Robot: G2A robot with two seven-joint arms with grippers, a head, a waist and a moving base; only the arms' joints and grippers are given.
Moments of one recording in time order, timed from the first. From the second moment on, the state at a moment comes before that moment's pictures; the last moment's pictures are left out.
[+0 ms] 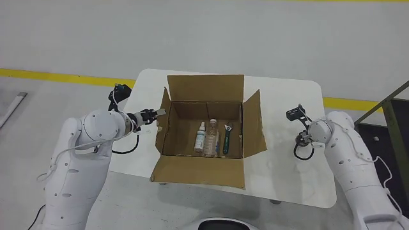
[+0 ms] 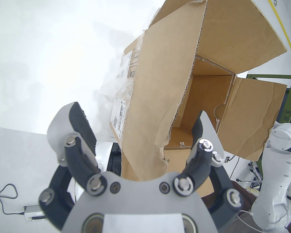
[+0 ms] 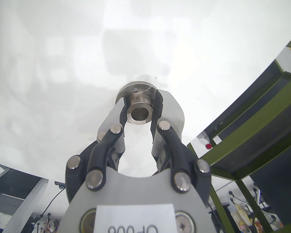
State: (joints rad) left arm 0.97 -1.19 -1.41 -1.70 0.74 0.47 -1.25; right arm -0.79 -1.11 1.28 -0.98 -1.23 -0.30 1.19
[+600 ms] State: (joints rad) left arm 0.97 -1.19 -1.41 -1.70 0.74 0.47 -1.25; right arm -1.05 -1.03 1.68 -1.70 -0.75 -0.52 1.24
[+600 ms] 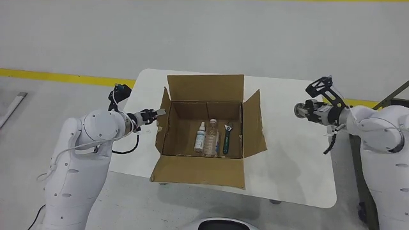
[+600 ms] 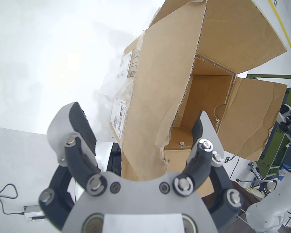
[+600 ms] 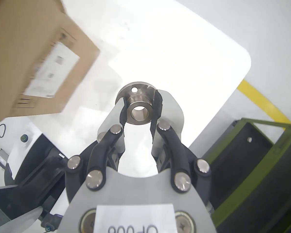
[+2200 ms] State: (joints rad) left arm 0.97 -1.19 -1.41 -1.70 0.74 0.47 -1.25; right arm -0.60 -1.14 0.83 -1.44 -0.61 -0.53 0.99
